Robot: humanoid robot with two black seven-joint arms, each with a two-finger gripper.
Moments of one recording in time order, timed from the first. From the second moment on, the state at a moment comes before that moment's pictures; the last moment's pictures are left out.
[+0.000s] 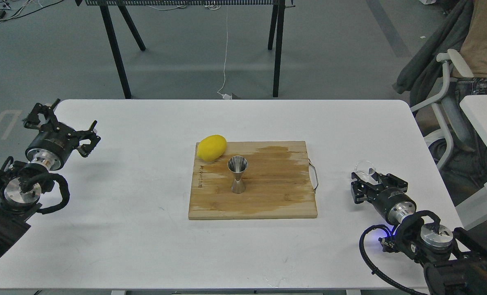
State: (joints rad) left arm -0.64 0.48 -0.46 -0.51 -0.59 -0.49 -0.25; right arm 0.29 -0.23 1.02 0.72 0.64 0.21 -0.12
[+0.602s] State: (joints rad) left arm -0.64 0.47 -0.46 -0.50 -0.58 -0.49 -0.25; right arm 0.29 -0.25 1.02 0.93 0.53 0.22 -0.10
